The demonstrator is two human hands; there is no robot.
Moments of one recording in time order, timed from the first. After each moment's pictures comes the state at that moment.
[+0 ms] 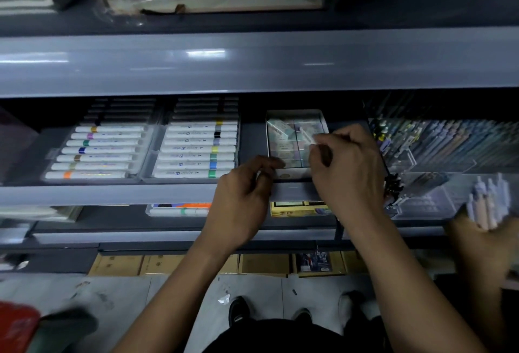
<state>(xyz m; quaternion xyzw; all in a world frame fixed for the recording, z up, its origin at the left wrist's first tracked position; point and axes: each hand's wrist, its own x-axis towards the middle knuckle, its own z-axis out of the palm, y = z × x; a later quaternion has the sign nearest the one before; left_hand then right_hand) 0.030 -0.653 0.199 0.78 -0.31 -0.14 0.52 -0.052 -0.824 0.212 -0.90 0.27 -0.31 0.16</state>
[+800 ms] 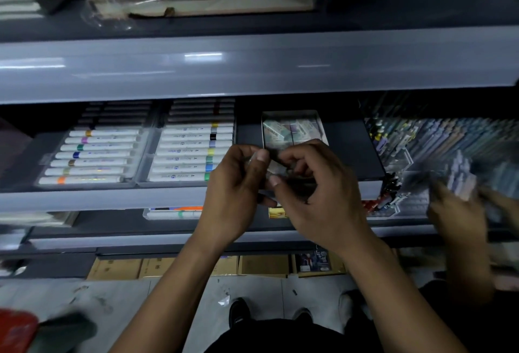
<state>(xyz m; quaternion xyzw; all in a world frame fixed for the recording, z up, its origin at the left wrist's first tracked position) 0.034 -0.660 0.216 0.67 -0.22 -0.23 0.67 -0.066 -0.790 0.215 -0.89 0.10 -0.31 0.33</state>
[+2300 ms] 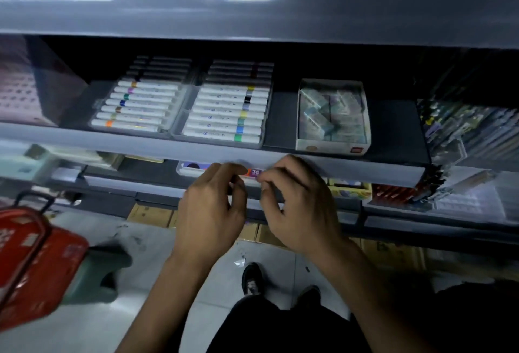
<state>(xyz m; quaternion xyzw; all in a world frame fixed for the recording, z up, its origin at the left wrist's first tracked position) 0.001 -0.574 0.175 0.91 -0.25 0.06 0.32 -0.063 -0.733 0.163 -0.92 0.01 -0.25 0.31</state>
